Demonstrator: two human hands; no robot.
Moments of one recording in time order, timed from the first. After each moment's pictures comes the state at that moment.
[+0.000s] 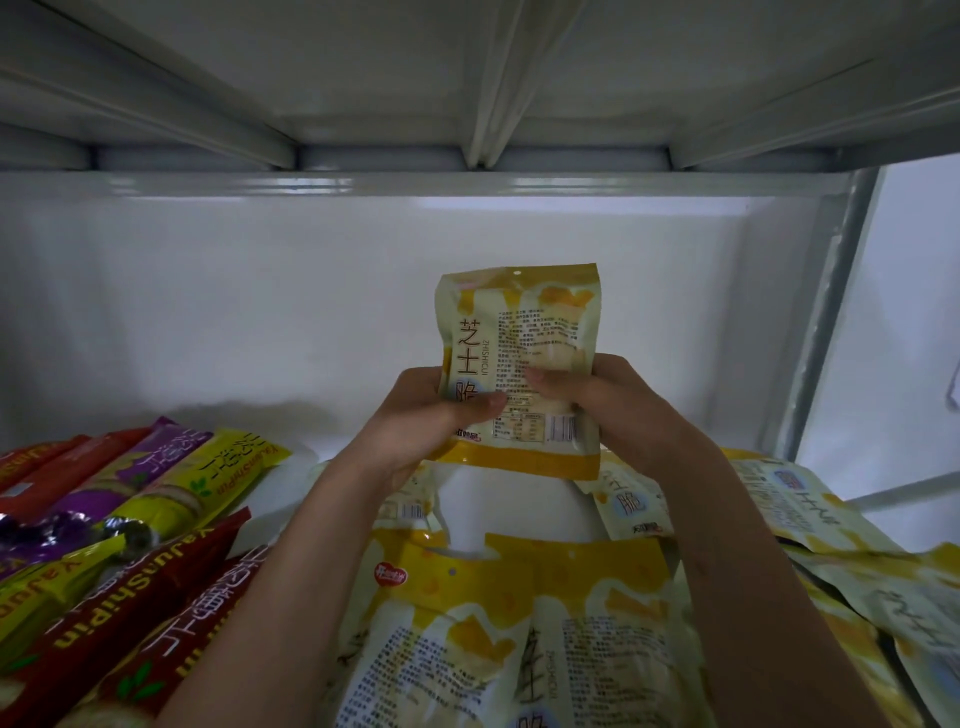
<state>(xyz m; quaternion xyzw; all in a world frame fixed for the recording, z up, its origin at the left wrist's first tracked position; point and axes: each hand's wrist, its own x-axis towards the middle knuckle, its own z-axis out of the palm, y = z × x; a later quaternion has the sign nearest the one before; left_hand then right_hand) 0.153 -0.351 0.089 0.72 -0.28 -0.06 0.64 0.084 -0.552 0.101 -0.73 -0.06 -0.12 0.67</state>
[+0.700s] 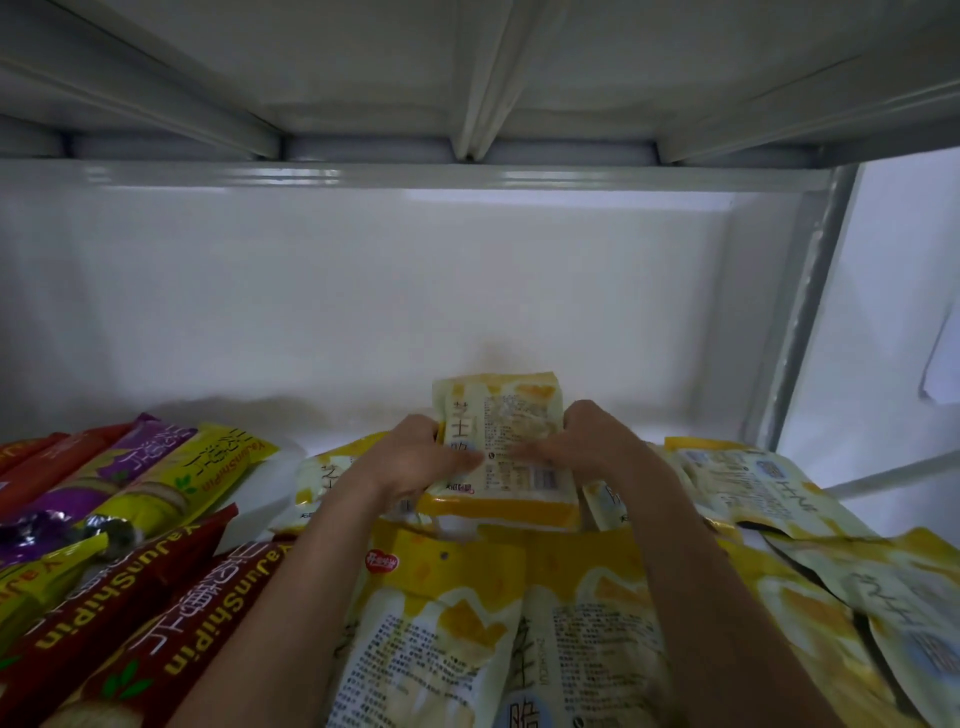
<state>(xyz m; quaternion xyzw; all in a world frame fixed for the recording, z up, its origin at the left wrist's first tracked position) 0.182 -0.346 0.046 0.85 -0.23 -0.12 0.45 0.108 -0.557 0.064 -0.91 0.18 -0.06 0.36</state>
